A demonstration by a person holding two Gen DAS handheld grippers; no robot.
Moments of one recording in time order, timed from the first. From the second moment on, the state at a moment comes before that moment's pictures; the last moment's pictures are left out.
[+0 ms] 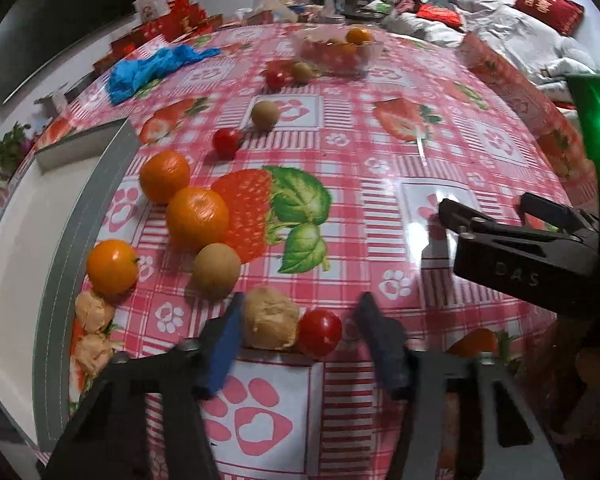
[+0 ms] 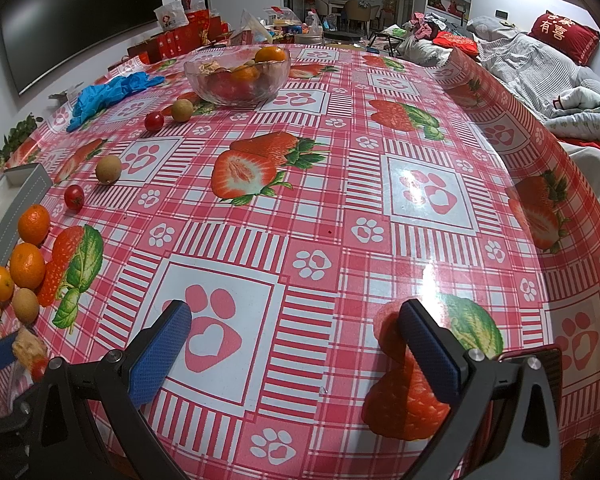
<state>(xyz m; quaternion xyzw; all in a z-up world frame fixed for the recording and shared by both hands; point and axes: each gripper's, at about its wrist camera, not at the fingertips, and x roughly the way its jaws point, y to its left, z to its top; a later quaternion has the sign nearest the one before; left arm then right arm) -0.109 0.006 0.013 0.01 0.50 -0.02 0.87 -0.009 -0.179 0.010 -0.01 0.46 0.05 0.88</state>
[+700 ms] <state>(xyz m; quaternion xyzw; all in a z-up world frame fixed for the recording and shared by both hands) -0.152 0.083 0.047 -0.04 0.47 0.00 0.88 -0.029 -0.117 0.023 -0.01 0.50 0.16 0.85</state>
